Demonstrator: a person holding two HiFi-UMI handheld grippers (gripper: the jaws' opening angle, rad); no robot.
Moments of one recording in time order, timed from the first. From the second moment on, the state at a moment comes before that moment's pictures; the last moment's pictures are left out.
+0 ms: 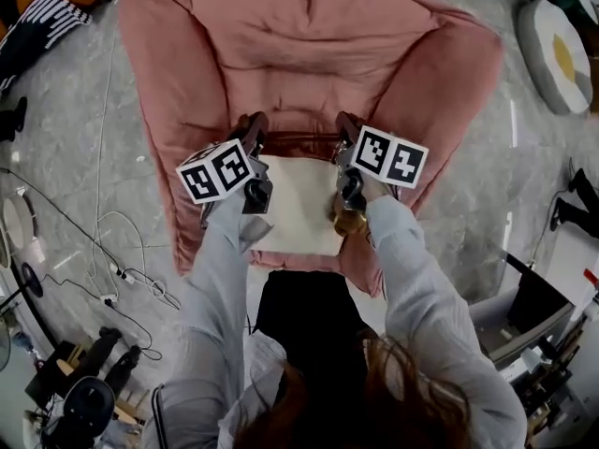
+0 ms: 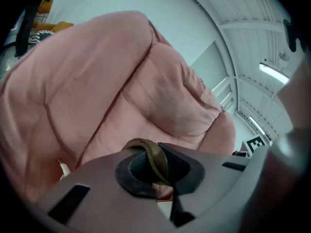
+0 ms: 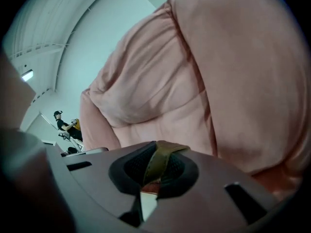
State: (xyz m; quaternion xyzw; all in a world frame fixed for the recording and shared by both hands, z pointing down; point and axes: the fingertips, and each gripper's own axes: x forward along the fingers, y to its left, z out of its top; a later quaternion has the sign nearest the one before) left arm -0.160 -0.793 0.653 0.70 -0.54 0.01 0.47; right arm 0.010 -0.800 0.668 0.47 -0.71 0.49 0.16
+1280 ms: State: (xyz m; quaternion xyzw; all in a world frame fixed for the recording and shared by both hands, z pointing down) left arm -0.131 -0.636 0.722 0.66 -0.49 0.14 0.54; right arm 0.011 -0.647 0.687 0.48 -0.66 0.55 0.17
